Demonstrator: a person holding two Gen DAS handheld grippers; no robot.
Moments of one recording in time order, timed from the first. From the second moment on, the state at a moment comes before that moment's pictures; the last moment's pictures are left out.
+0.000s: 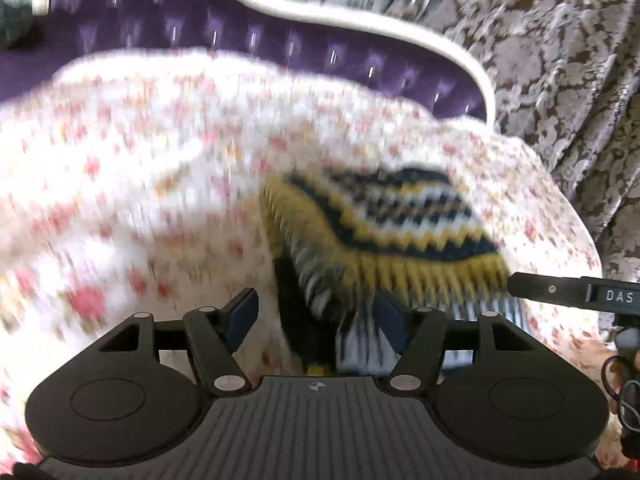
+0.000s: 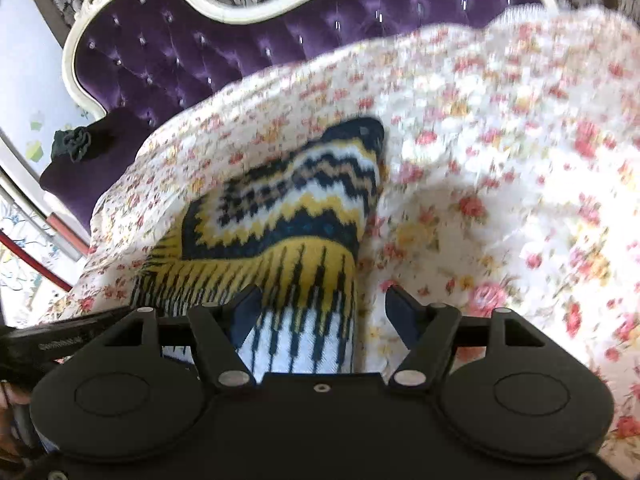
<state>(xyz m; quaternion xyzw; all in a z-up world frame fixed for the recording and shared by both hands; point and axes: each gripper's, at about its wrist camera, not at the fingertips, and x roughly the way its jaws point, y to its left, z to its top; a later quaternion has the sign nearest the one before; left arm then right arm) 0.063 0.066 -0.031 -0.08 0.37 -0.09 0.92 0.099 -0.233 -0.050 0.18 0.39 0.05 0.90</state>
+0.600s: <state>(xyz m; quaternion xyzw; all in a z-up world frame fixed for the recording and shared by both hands) 0.106 0.044 -0.077 -0.01 0.40 -0.04 0.92 0.139 -0.223 -0.095 0.10 0.40 -0.05 0.91</state>
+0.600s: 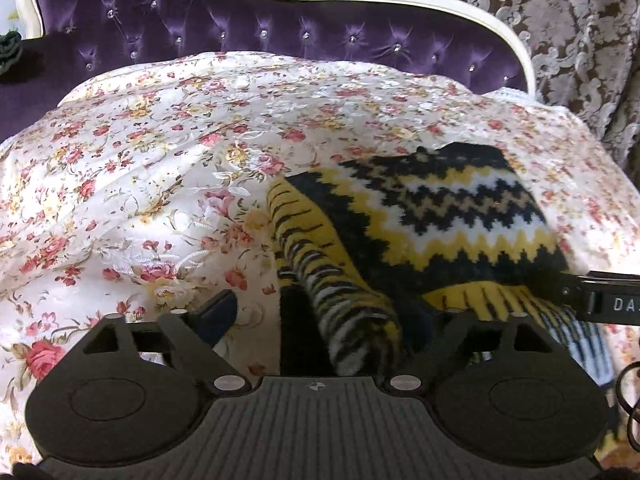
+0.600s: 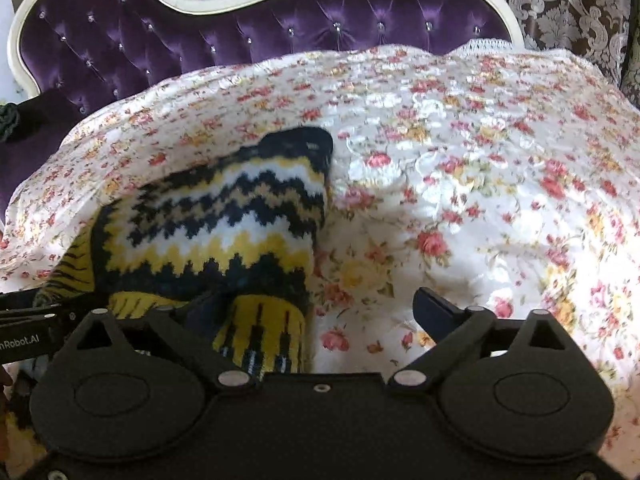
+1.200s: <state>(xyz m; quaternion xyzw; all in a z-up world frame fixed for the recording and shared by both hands) 0.109 0.038 -0.085 0.01 0.39 -0.02 0.92 0.141 -0.211 -0.107 0.08 0.39 -0.05 0.92</state>
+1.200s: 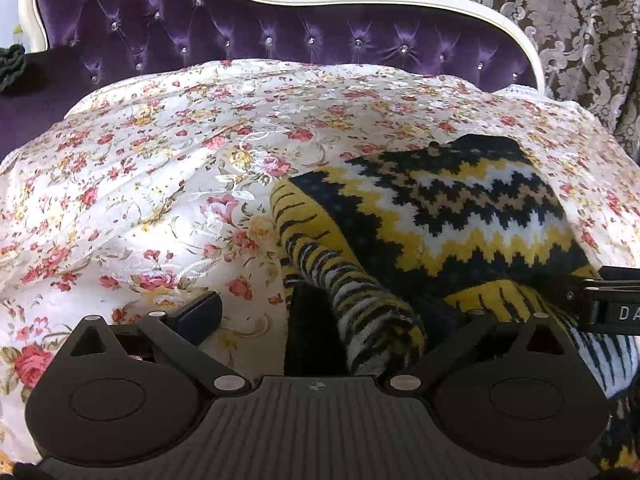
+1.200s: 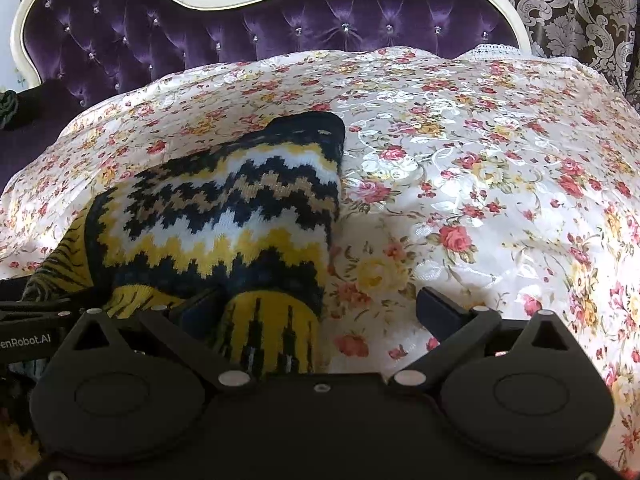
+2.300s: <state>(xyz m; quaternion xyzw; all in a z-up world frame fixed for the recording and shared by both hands) -0.002 0.009 -0.006 0.06 0.33 0.03 0.94 0.028 -0.176 -0.035 0.05 0.39 -0.09 0.92</state>
